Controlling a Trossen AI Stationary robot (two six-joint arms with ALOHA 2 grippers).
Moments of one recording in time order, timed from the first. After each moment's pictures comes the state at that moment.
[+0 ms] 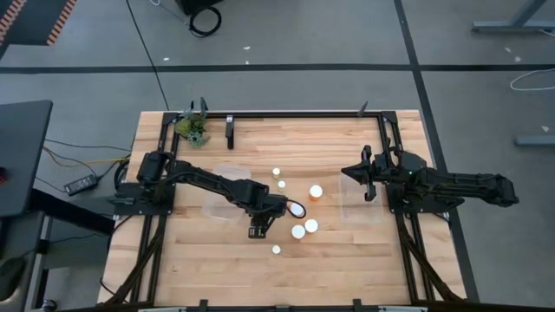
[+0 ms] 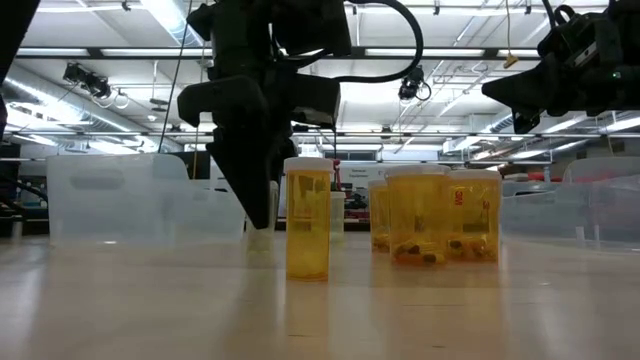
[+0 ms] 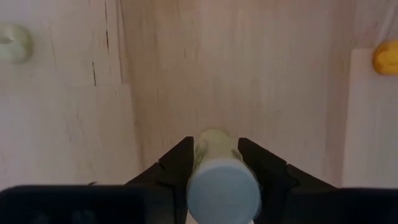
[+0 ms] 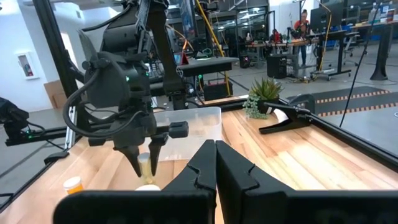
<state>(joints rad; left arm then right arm) -0.17 1.96 1.35 -0.71 0.00 -0.10 -0.21 0.23 0.01 0.28 -0.12 0.13</state>
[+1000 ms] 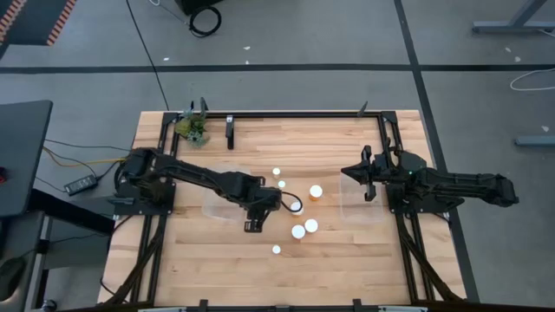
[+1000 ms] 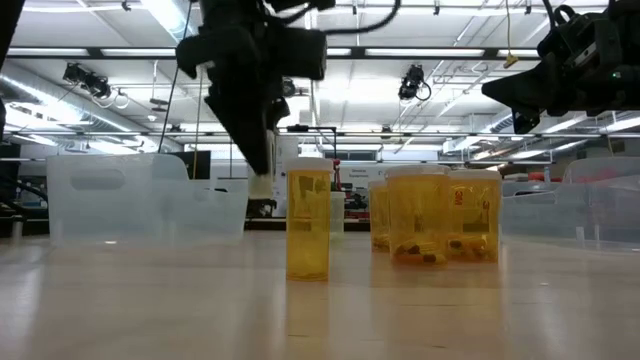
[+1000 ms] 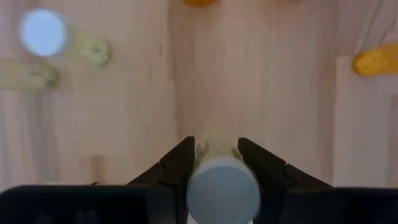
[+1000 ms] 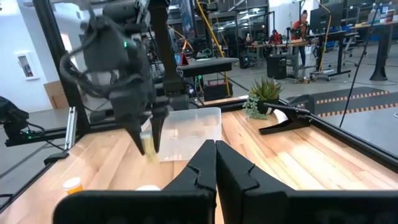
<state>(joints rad) -0.16 1.82 1.36 -0.80 -0.08 -0.09 -0.21 0.23 0.01 0.28 -0.12 0.13</state>
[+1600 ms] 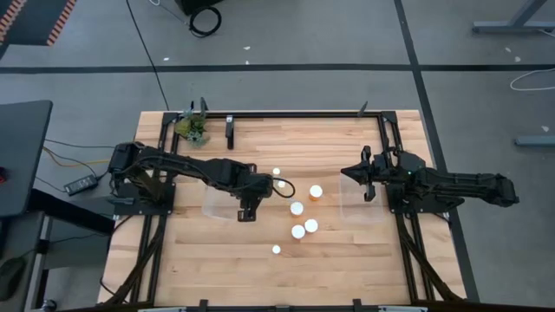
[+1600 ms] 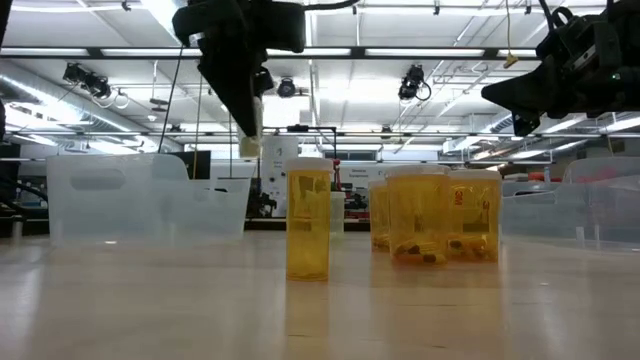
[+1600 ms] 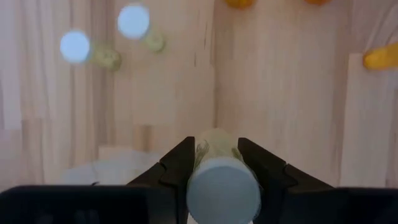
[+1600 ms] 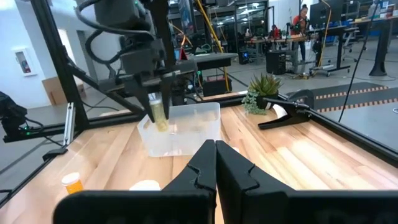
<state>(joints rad) -0.11 1.69 1.36 -0.92 -0.12 -0.08 -0.21 0.24 0.01 0.26 -0.12 0.13</state>
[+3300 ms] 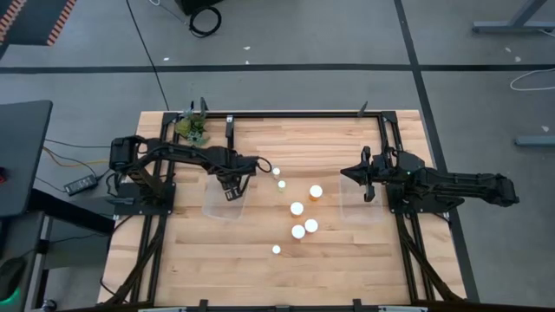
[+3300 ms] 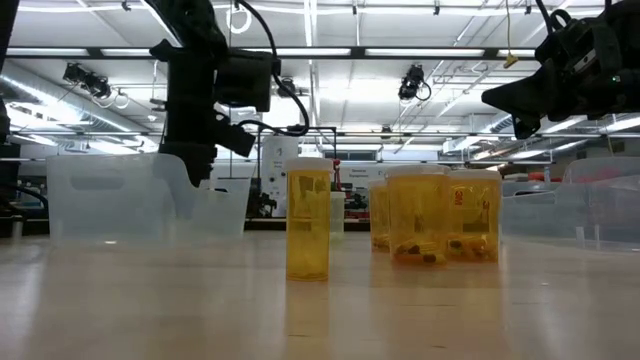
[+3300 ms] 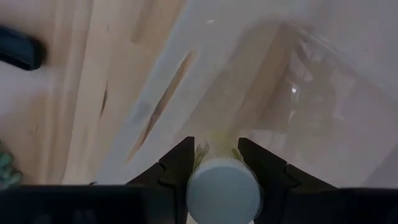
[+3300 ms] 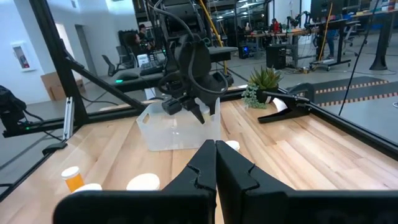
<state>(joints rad) 0.14 1.68 1.01 -0.86 -0.22 -0.23 -0.21 0.24 0.01 0.24 -0.12 0.13</state>
